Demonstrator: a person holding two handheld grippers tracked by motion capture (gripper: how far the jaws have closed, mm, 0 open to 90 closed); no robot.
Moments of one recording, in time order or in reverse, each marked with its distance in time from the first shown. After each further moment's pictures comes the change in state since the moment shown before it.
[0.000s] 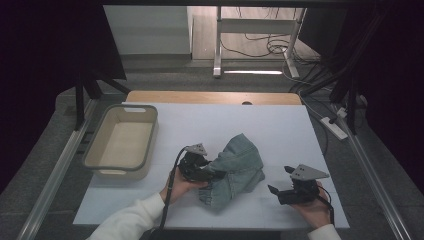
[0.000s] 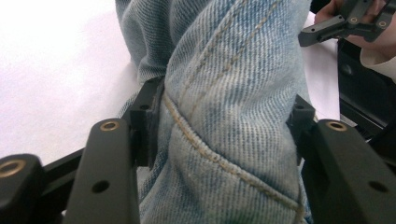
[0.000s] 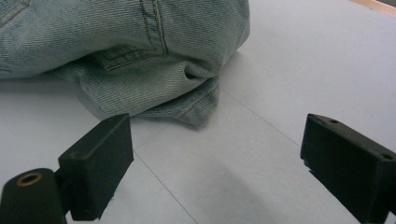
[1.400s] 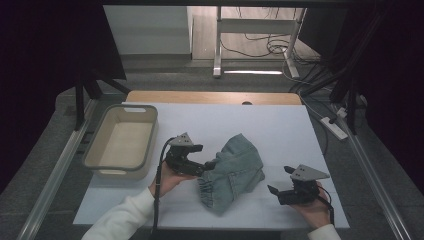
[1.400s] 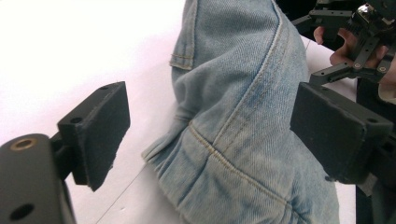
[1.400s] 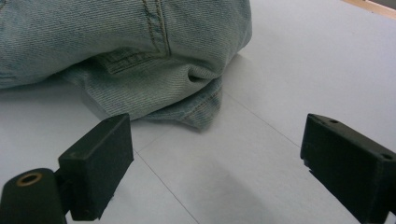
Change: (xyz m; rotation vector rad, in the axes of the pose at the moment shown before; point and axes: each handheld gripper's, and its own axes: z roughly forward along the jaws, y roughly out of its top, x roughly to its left) left arm -0.004 0.012 -0.052 -0.121 0.131 0.022; right arm 0.001 0.000 -0.001 -0.011 0.011 -0.004
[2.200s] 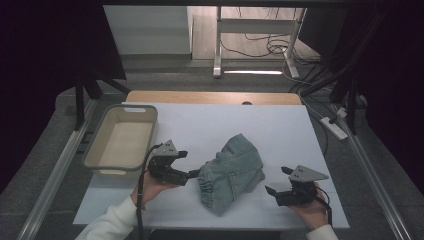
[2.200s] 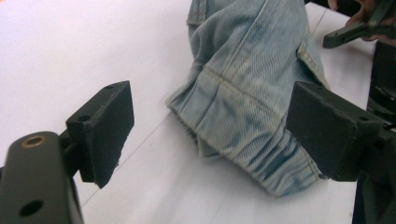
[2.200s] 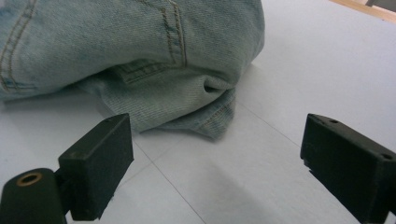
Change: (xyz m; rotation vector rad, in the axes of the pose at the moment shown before) left arm -0.010 -0.026 -0.043 0.059 0.109 0.052; right arm 0.007 0.003 0.001 -0.028 0.022 0.013
